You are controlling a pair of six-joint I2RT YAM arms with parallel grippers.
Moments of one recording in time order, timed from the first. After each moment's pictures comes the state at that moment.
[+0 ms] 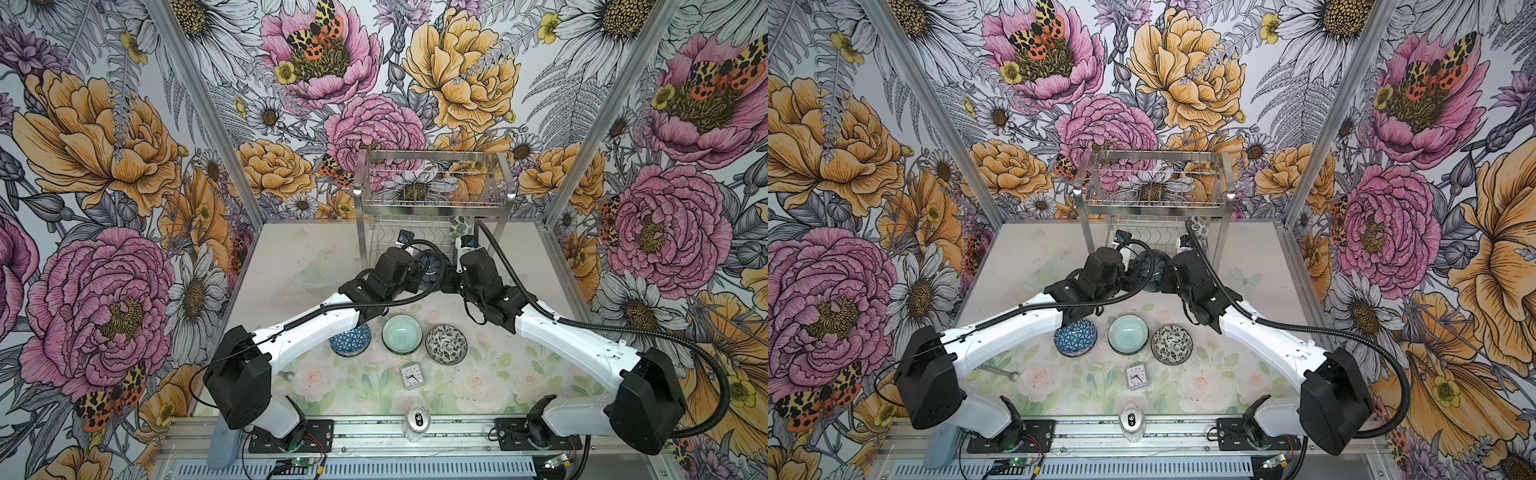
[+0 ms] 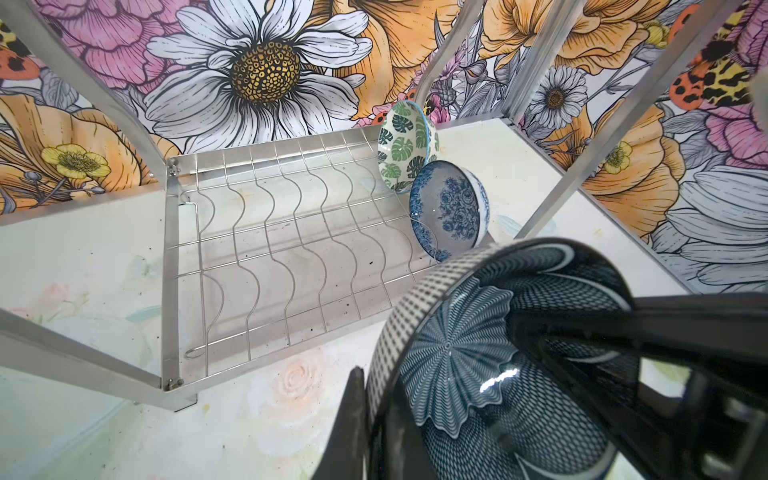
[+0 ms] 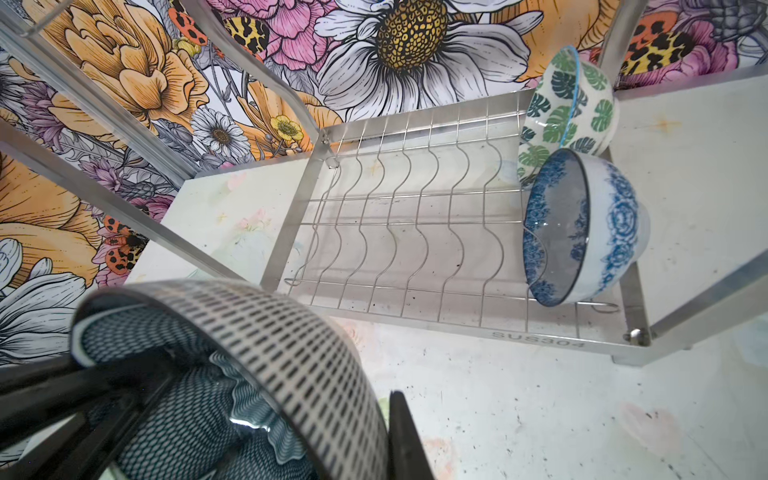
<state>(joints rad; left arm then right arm) -0.82 1.50 1.18 -0.14 -0.29 -0.27 0.61 1.33 0.99 -0.20 0.17 0.51</state>
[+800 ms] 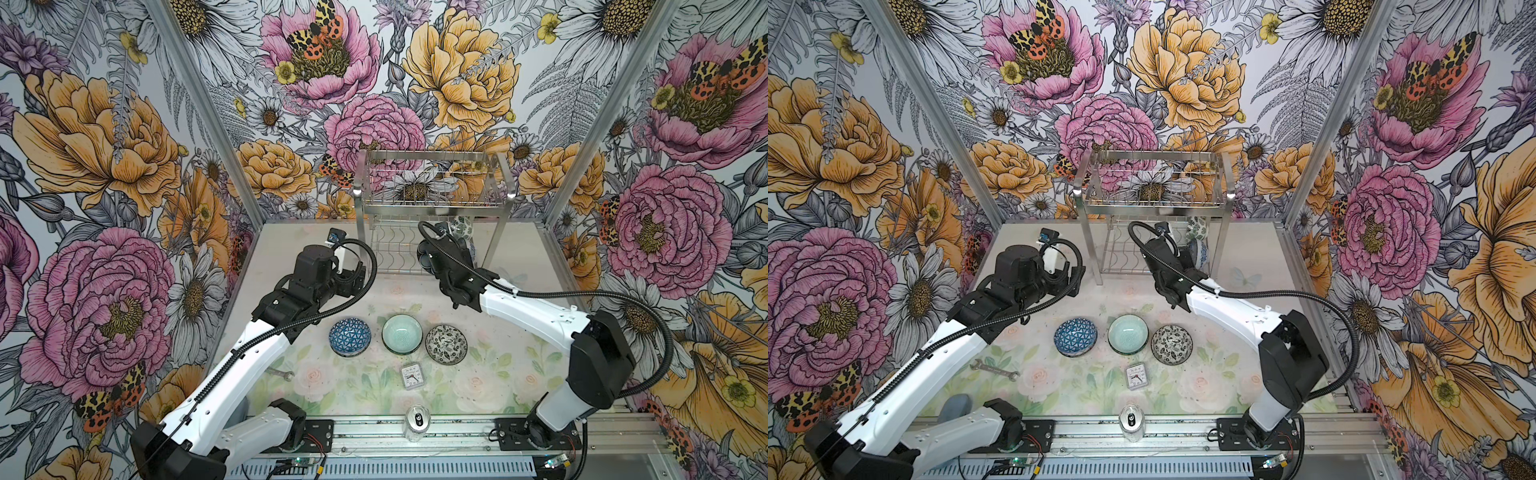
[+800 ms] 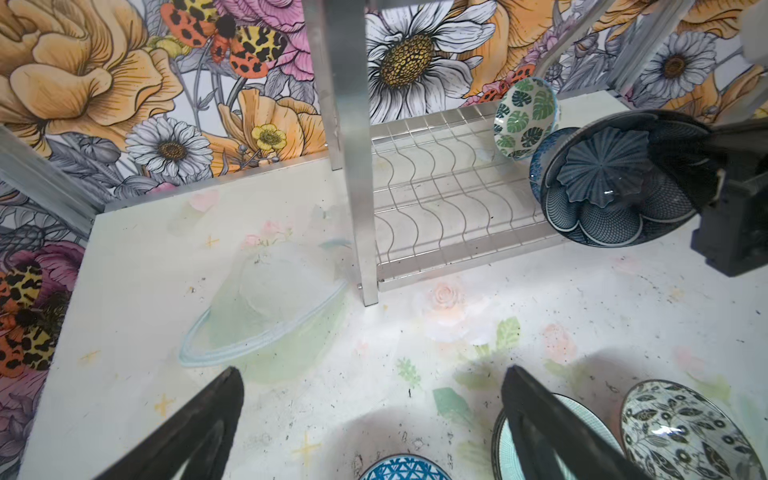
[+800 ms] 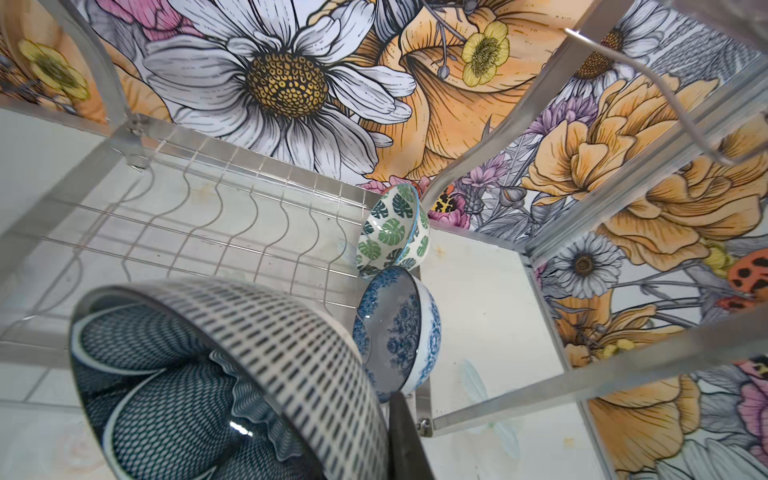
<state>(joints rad) -0.45 1.05 1.07 -0.53 -0.16 -0.07 0.68 1.67 1.28 -0.27 0.81 0.04</state>
